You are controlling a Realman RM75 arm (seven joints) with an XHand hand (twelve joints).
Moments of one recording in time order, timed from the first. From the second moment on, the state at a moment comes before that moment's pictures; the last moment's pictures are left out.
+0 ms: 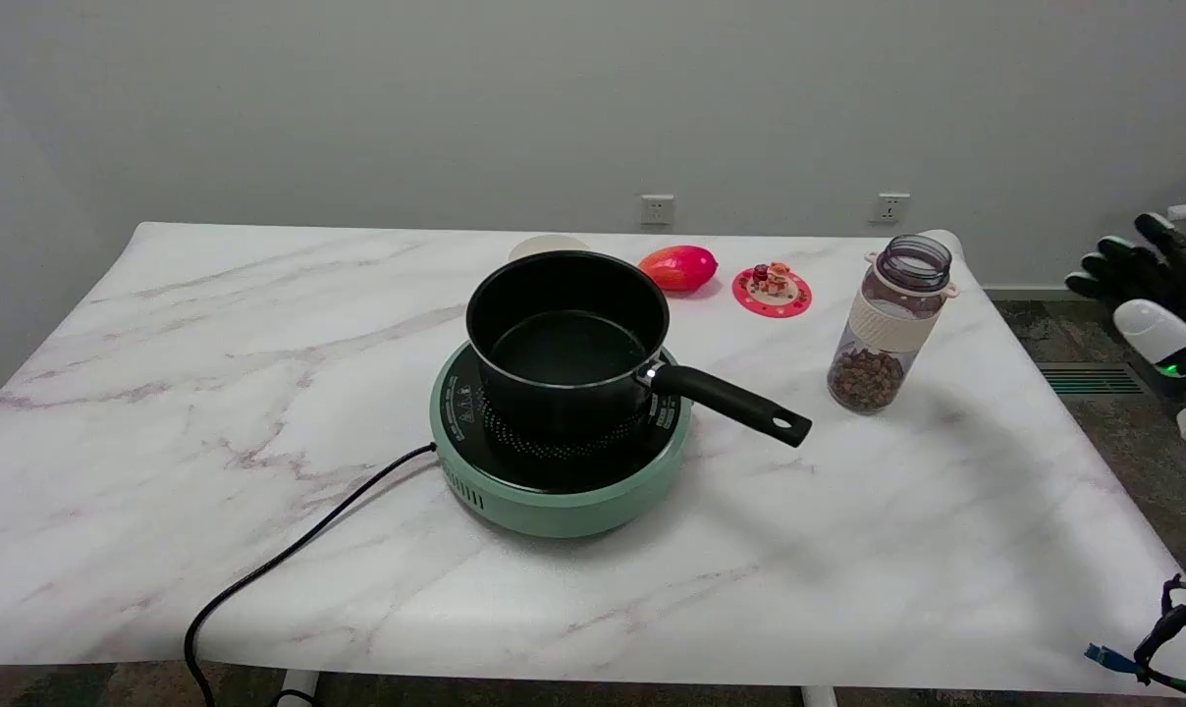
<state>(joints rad) -0.23 -0.96 -1.05 0.82 0.35 0.83 2.05</state>
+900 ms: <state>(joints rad) -0.17 -0.93 -1.14 0.78 0.06 0.67 2.05</state>
